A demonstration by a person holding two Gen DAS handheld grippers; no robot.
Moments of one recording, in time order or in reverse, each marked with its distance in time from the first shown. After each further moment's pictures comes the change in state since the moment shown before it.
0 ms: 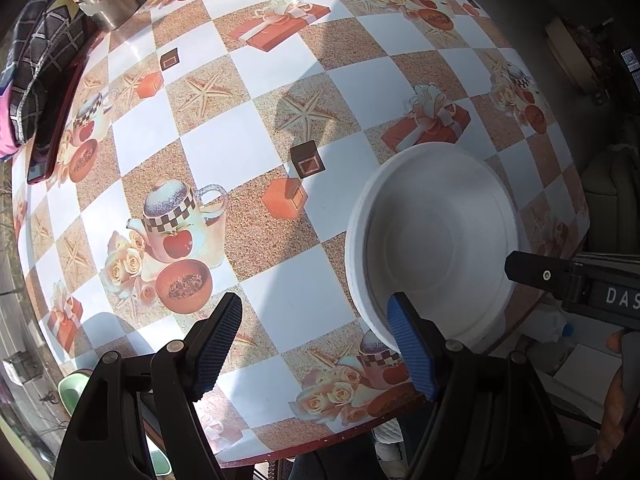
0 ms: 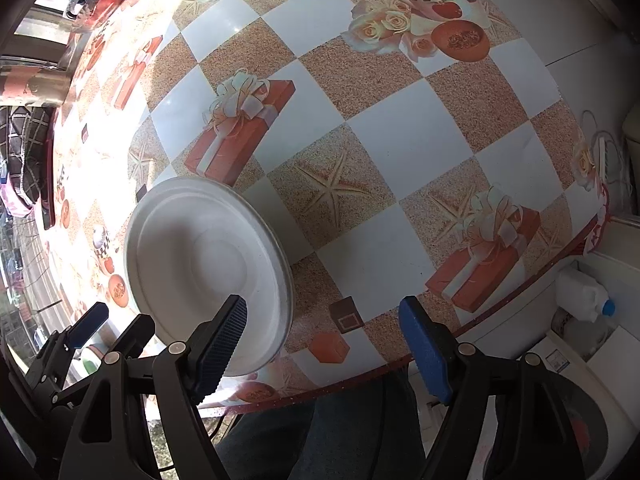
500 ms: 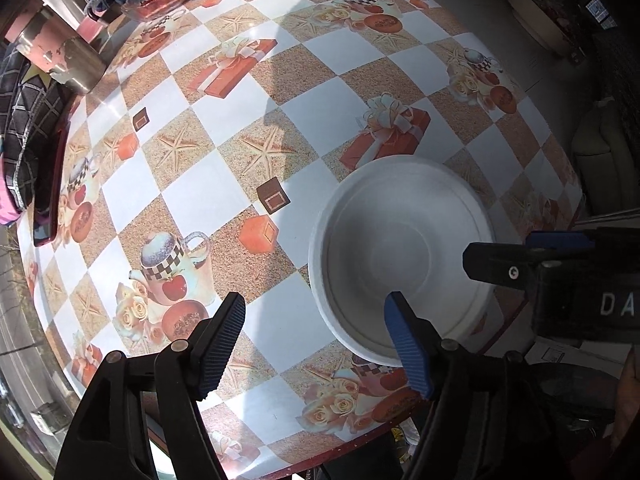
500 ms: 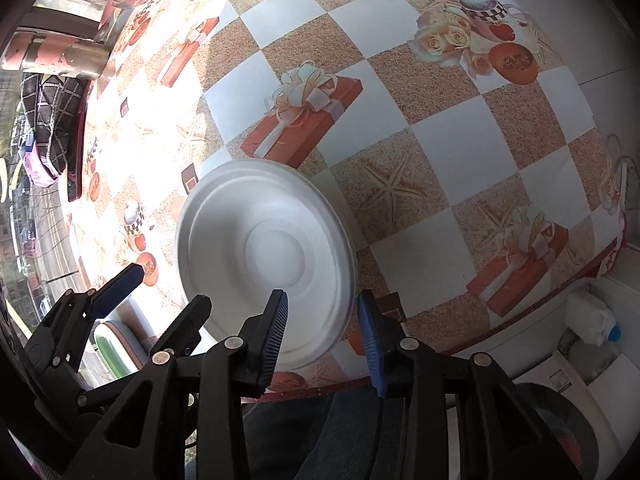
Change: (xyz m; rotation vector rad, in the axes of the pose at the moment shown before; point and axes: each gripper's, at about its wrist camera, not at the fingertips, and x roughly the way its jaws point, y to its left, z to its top) left arm -0.015 -0.023 0.008 0.147 -0.069 0.032; right arm -0.012 0.030 0.001 -0.075 -0.023 0.072
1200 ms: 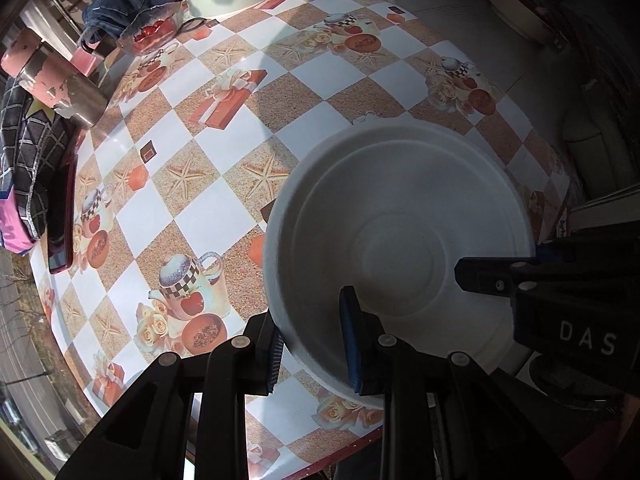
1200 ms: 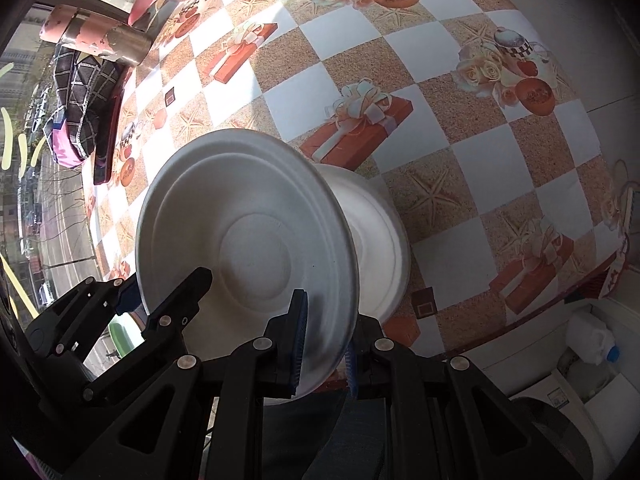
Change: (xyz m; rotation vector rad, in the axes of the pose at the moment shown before) left arm -0.021 -0.011 0.000 0.109 -0.057 0.019; right arm -0.015 0.032 -0.014 -0.072 -0.017 0.016
